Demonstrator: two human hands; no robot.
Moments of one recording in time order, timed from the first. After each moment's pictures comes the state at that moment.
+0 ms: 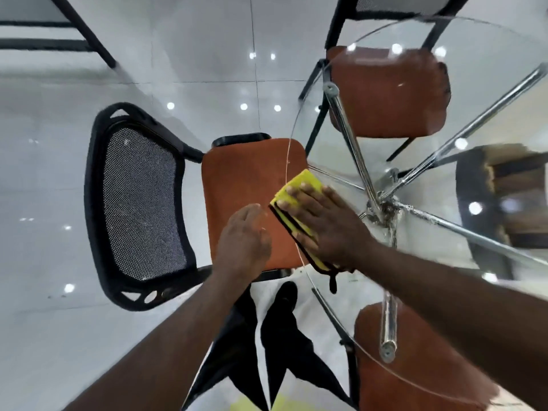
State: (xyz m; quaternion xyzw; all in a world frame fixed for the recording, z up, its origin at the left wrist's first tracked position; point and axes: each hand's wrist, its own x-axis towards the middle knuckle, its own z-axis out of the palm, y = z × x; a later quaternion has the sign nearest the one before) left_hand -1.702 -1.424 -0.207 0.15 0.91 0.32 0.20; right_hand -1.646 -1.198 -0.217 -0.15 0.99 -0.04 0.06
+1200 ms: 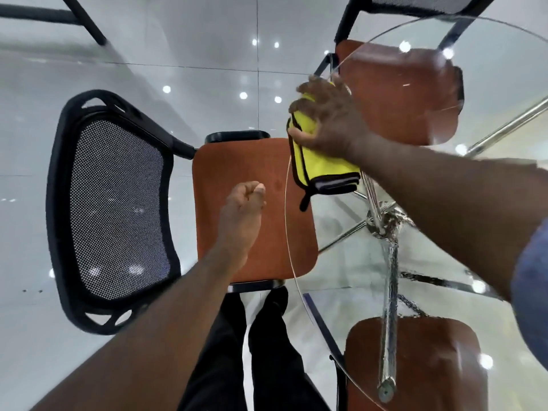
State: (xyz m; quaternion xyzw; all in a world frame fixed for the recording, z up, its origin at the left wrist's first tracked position) left_hand -1.765 -1.376 -0.224 -0.15 0.74 0.58 0.30; right_hand -1.865 -1.117 -0.231 -0.09 0.99 0.00 0.08
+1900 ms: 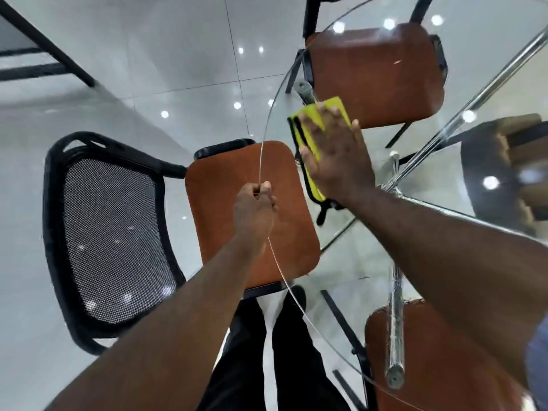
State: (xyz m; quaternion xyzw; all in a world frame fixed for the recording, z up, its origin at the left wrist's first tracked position) left_hand -1.765 -1.304 -0.229 -0.18 0.75 0.56 0.29; right_hand -1.750 -1.109 -0.250 0.13 0.99 -0.10 -0.02
